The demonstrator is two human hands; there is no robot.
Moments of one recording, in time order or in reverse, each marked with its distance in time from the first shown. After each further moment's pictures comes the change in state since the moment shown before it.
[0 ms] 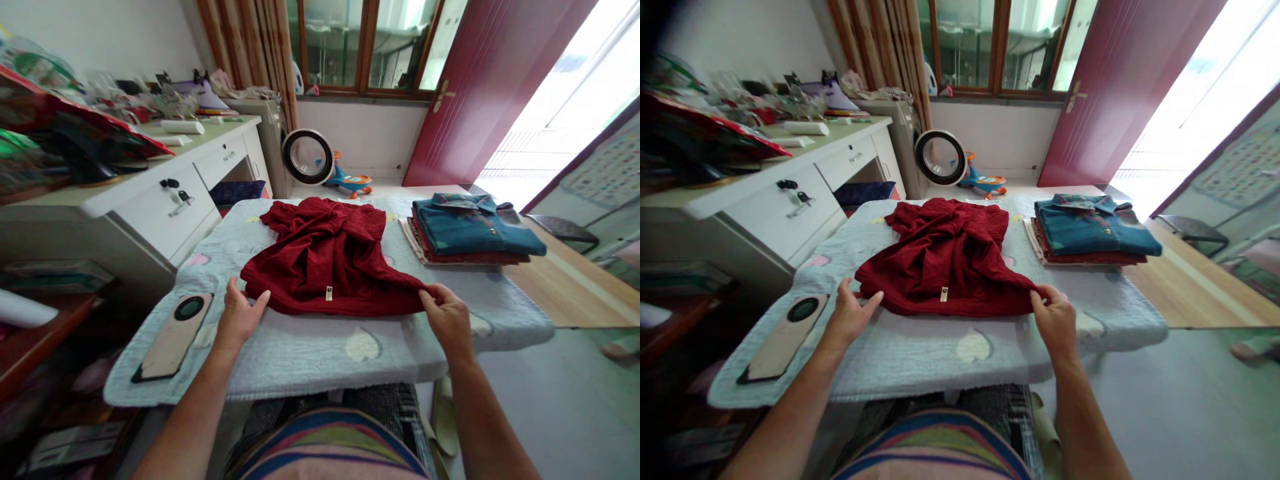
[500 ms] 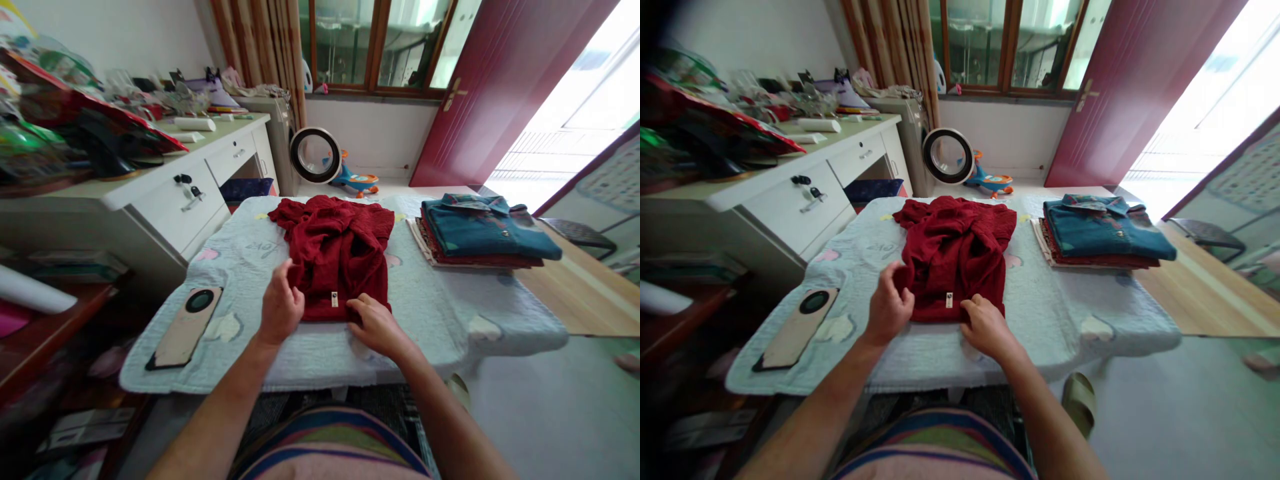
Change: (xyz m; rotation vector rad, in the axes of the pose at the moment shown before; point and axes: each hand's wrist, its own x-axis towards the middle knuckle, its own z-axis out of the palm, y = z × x) left_hand -0.030 0.062 0.022 -0.086 0.219 0.669; right_hand -0.036 -0.079 0.077 -0.122 -0.720 -0.438
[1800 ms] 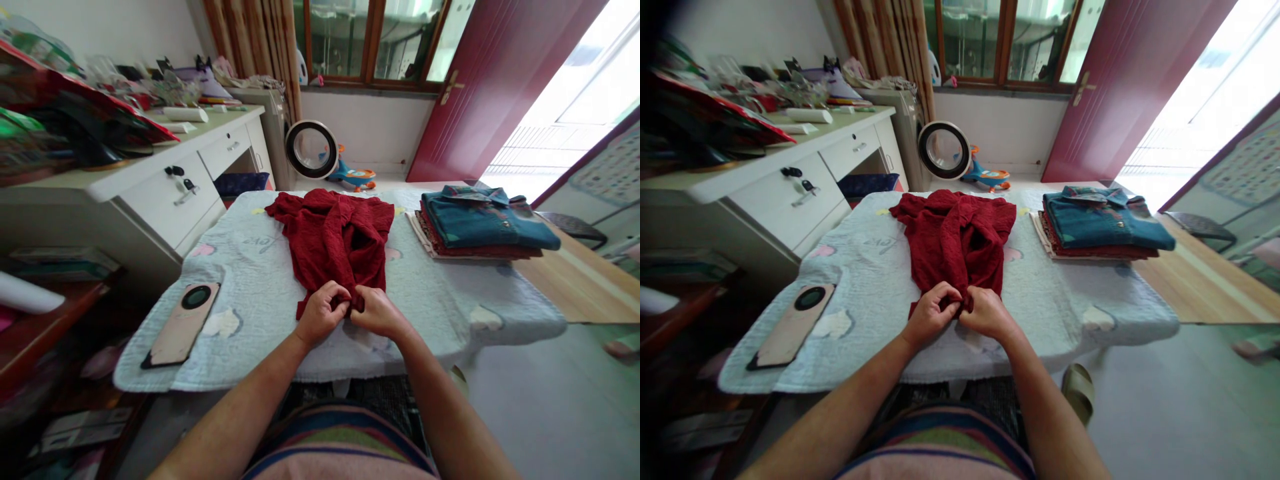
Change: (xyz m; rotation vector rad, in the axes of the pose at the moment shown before) left_hand -0.018 0.045 0.036 -0.589 -0.461 -0.048; right_hand 0.013 0.001 0.007 0.167 0.046 0.095
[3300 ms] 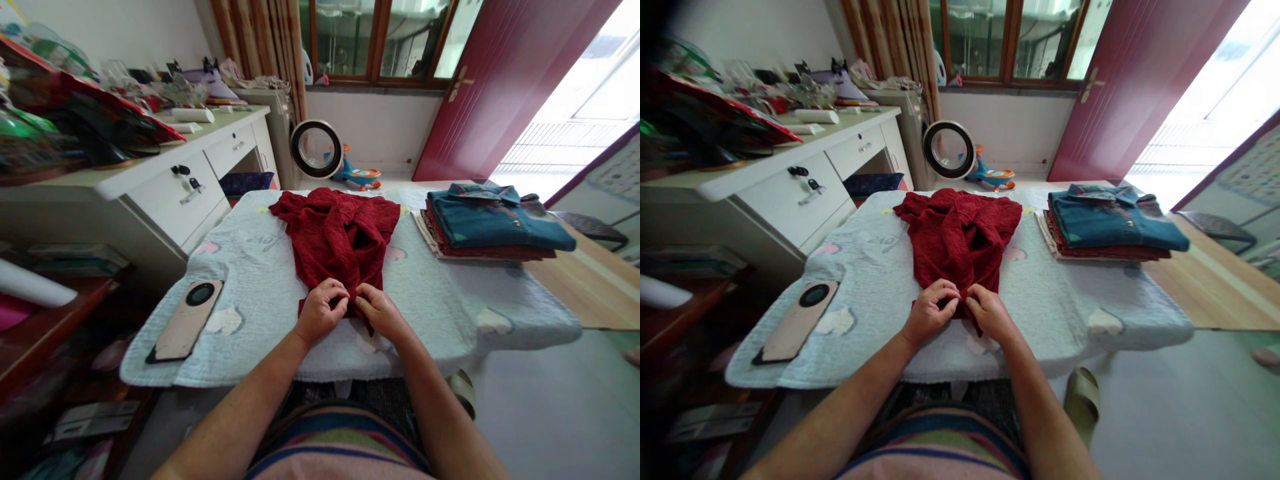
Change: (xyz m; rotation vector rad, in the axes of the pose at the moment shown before) left_hand 0.001 -0.006 -0.001 0.029 0.081 0.060; right_hand -0.003 0.014 0.010 0.392 0.052 0.019
